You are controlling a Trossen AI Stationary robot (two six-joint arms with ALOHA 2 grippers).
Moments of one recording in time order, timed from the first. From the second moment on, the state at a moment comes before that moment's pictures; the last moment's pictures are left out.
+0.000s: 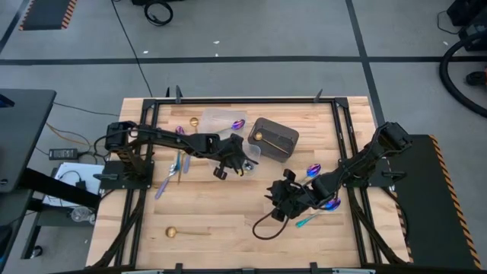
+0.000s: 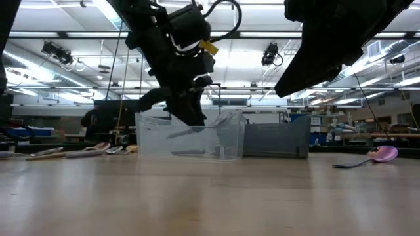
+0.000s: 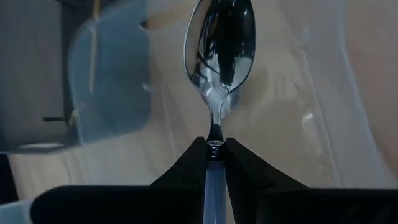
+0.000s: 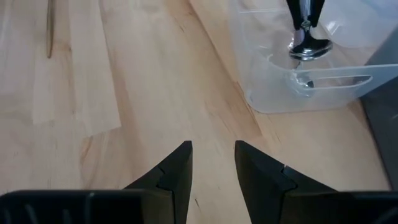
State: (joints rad) left arm 0.08 1.77 1.09 -0.30 -0.12 0.69; right arm 0.52 1.60 0.89 -0.20 0.61 0.66
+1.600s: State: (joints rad) left arm 0.03 1.76 1.12 -0.34 -0.31 0.73; right arm 0.49 1.60 0.89 -0.18 0.61 0.57
